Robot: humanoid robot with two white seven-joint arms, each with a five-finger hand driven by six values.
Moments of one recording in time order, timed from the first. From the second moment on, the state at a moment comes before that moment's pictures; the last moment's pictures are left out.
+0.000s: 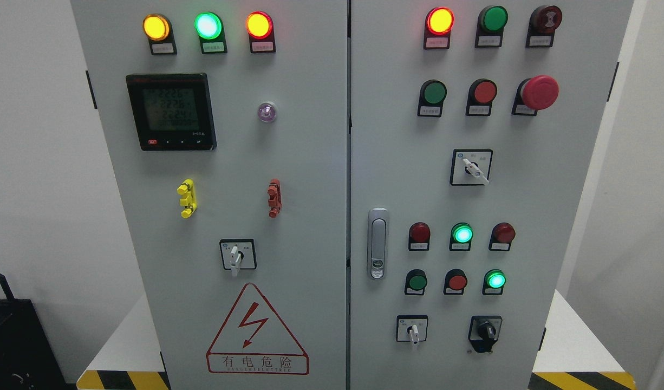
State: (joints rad) left arm 0.05 -0.08 -0.07 -0.04 0.07 -0.06 -0.01; right arm 0.07 0.12 -0.08 -0.11 0.15 0.12 0.01
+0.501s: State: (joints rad) left arm 0.05 -0.08 -0.07 -0.04 0.07 -0.06 0.00; right arm 0.07 0.12 -0.08 -0.11 0.15 0.12 0.01
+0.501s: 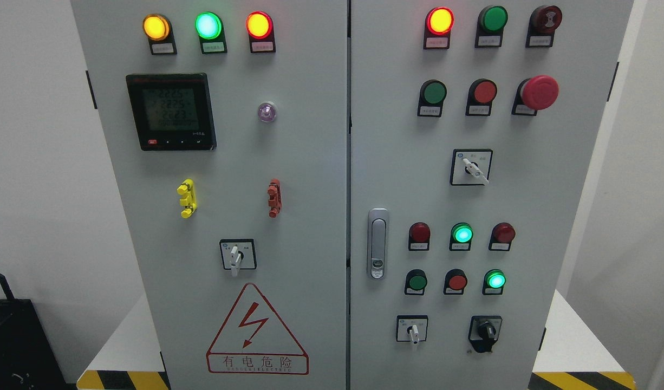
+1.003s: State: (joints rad) left arm 0.11 -0.07 -0.07 -0.05 0.07 -0.14 0.05; right arm 0.07 0.12 -0.08 -0.11 0.15 0.12 0.01
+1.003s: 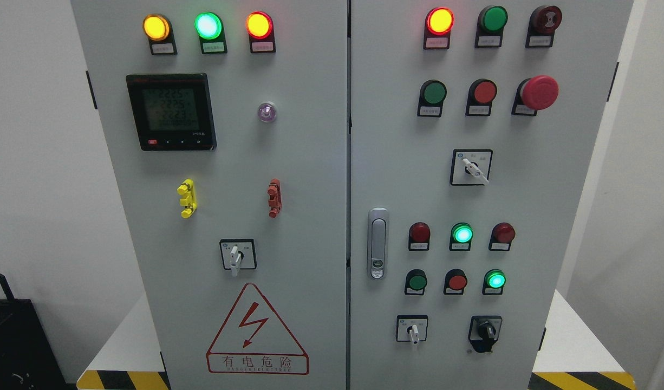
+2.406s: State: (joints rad) left arm 0.43 0.04 0.08 -0.98 0.01 -0.14 -0.18; right arm 0.07 0.12 -0.08 -0.11 0.15 0.12 0.01
